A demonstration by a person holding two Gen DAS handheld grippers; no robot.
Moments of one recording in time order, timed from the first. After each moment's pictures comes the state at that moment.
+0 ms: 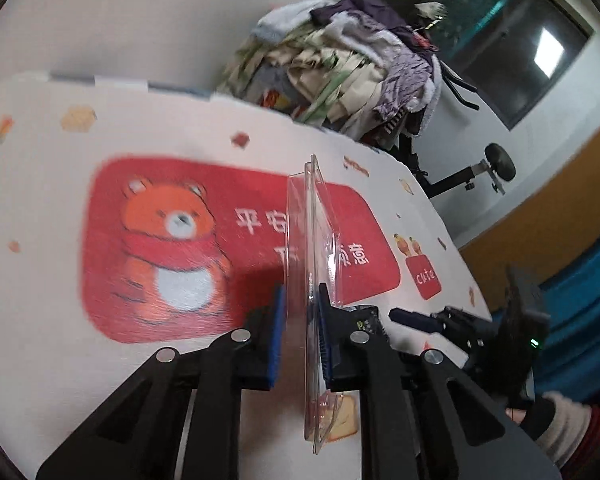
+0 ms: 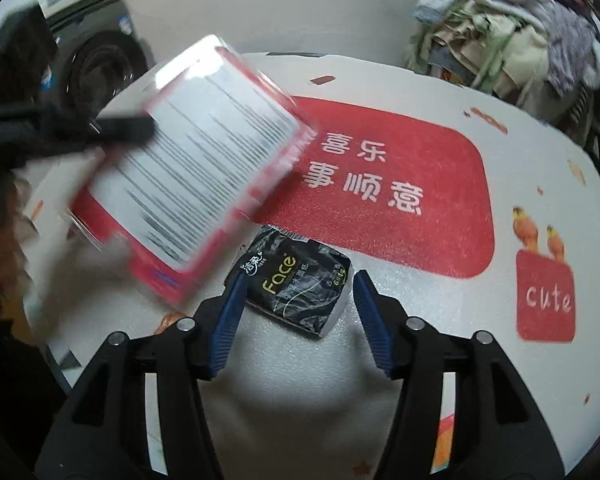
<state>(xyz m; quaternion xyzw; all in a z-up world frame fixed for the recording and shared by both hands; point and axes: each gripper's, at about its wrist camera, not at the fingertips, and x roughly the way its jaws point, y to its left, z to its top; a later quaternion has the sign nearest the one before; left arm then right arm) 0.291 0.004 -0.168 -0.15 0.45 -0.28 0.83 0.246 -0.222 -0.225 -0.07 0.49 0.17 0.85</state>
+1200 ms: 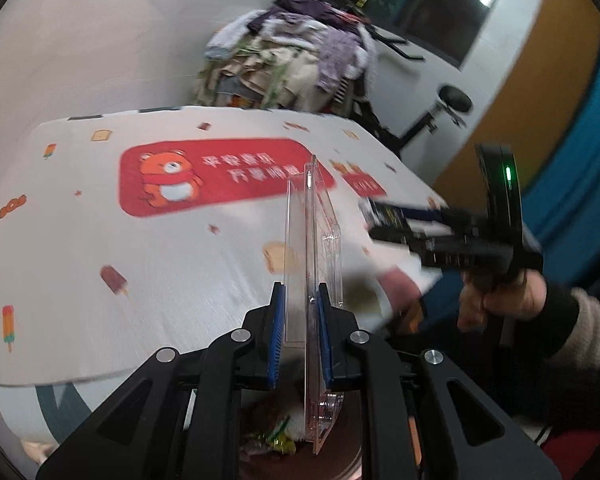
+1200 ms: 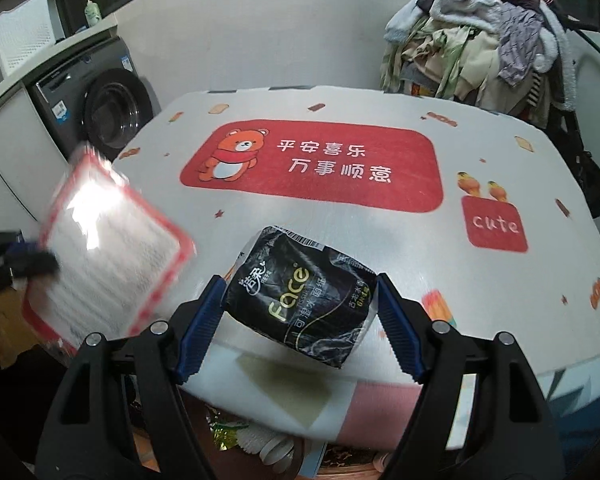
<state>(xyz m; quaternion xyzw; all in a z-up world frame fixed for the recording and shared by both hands) 0.075 0.007 -0.116 -0.03 0.42 -0.31 0.85 0.120 -0.242 -0.149 0.00 0.44 0.15 0.89</state>
